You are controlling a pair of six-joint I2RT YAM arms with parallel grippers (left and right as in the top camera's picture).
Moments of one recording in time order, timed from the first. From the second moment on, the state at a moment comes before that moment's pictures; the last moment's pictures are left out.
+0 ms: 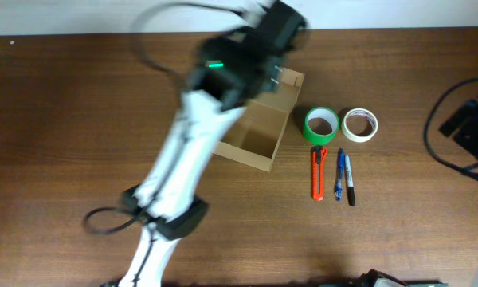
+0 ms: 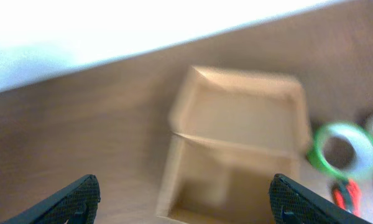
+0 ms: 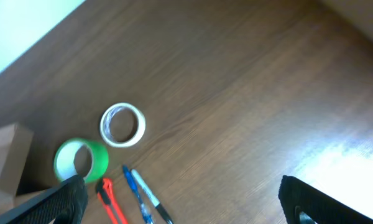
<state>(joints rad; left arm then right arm) -0.66 2.28 3.04 -1.68 -0.48 -0.28 -0.43 1.29 1.65 -1.29 0.04 0.27</state>
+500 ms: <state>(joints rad) 0.07 1.93 2.66 -1.68 -0.45 -0.22 0.10 1.42 1.65 -1.29 0.18 0.23</state>
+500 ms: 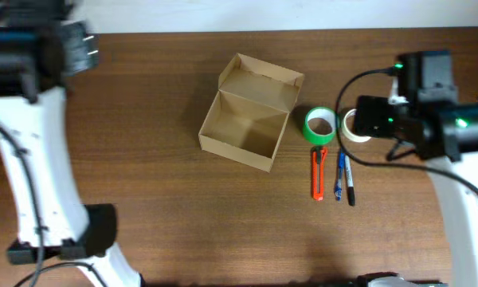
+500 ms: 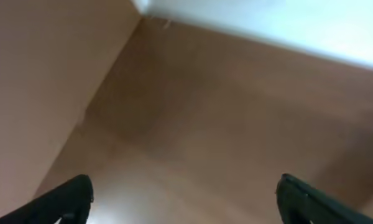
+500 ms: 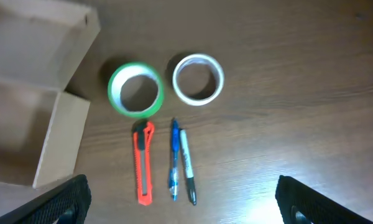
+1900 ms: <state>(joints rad) 0.33 2.04 1.81 -1.48 -0.19 -0.20 0.02 2.14 1.66 -1.09 -0.04 0.53</state>
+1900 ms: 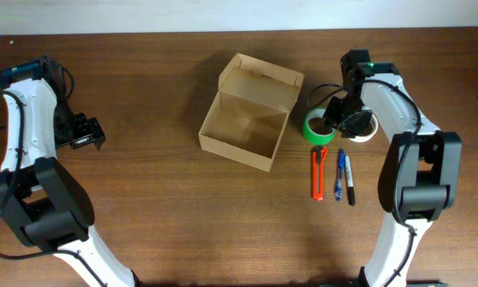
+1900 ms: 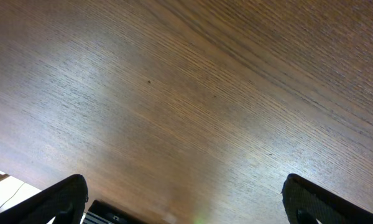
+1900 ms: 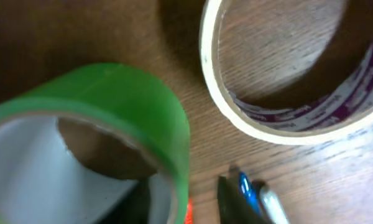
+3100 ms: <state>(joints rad) 0.33 2.04 1.81 -1.47 -0.19 -0.20 0.45 1.95 2.47 -1.36 -0.01 0.03</state>
